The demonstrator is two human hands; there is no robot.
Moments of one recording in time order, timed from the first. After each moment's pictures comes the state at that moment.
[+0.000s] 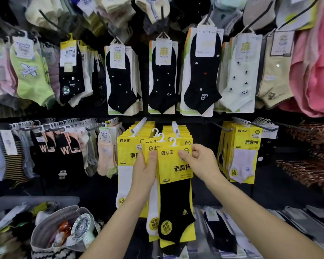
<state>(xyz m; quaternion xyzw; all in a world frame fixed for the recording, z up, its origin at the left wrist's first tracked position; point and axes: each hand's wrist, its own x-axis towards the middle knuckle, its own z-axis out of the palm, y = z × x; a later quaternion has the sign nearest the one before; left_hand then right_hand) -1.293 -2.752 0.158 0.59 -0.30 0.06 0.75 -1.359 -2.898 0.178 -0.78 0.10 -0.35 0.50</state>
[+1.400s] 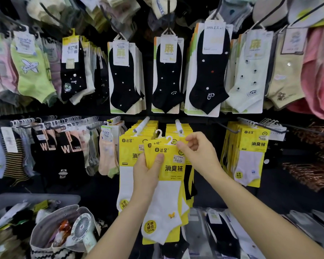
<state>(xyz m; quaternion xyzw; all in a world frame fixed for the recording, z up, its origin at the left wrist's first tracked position) -1.285 -2.755 0.153 0.60 -0.26 0.08 0.75 -1.342 -2.895 0.193 -0.80 0.07 -0.40 0.43</state>
